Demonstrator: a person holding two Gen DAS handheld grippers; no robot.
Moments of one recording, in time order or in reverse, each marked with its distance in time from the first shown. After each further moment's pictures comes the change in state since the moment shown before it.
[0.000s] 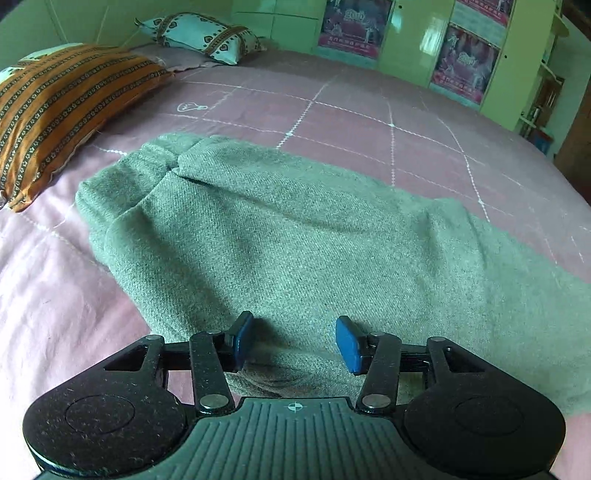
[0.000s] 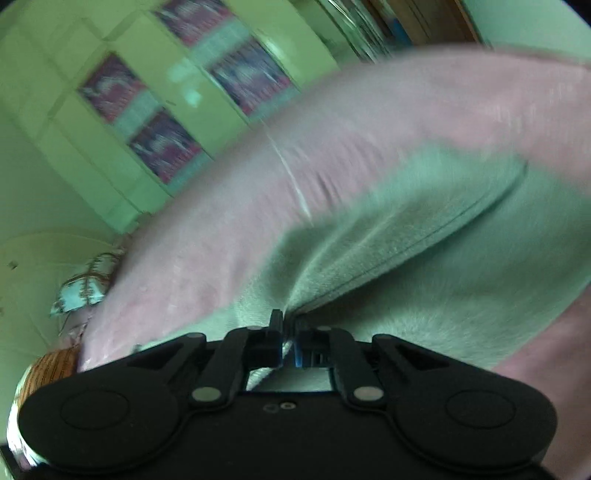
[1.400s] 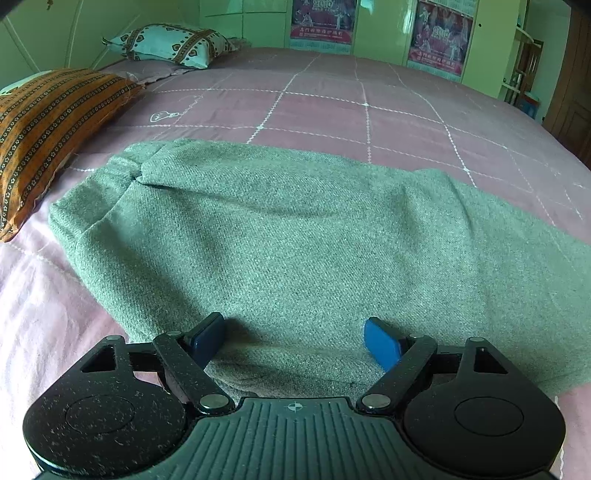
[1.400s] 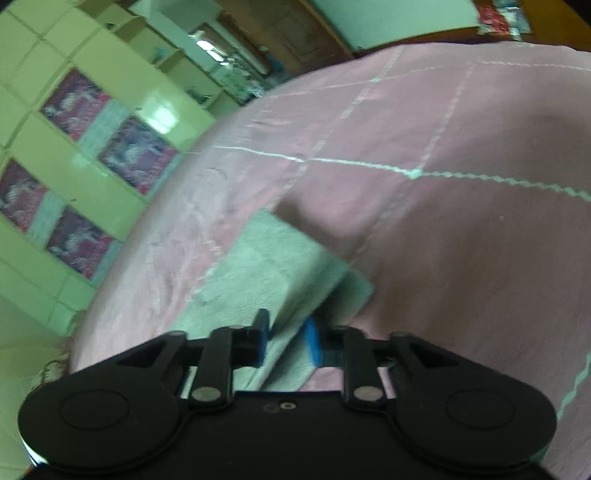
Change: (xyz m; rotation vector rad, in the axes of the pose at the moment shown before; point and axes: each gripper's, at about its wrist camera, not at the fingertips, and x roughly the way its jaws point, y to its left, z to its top) left arm 0.001 -0.027 -0.006 0.129 0.014 0.021; right arm -0.003 -0.145 0.029 0.349 -0.129 -0.248
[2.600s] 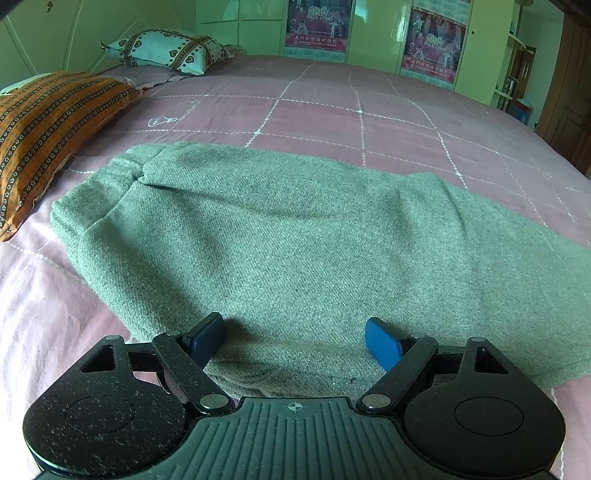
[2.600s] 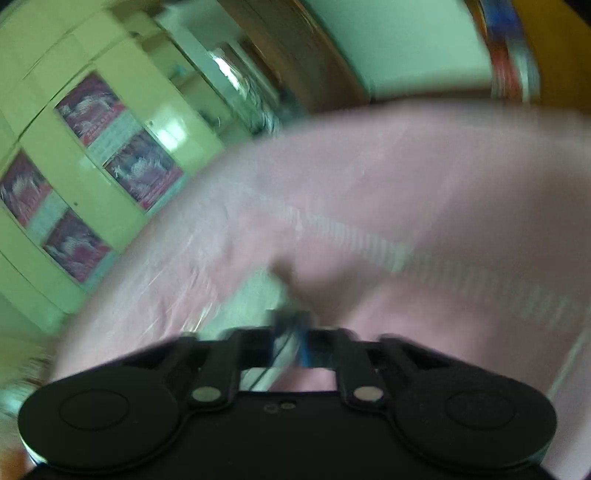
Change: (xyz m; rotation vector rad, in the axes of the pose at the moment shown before) left arm -0.005 0.004 -0.007 0.002 -0.033 -0.027; right arm -0.053 0.003 0.024 -0.168 -0.193 -0.061
